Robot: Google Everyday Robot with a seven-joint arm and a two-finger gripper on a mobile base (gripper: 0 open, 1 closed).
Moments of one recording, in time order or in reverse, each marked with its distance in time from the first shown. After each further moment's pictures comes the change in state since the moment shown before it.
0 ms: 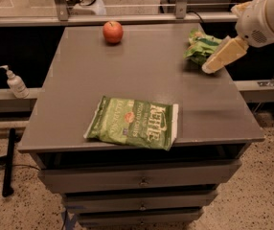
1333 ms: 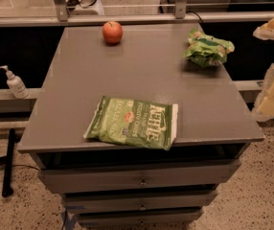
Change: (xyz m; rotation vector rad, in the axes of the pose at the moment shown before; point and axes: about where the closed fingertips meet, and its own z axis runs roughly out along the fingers) arm 0.018 0.114 -0.129 -0.261 0.329 -0.151
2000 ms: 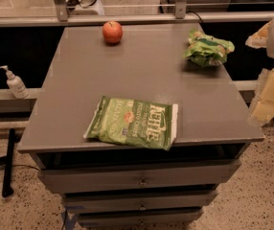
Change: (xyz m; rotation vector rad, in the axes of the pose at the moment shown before) arm -0.002 0.010 0.010 -0.067 0.057 -0.001
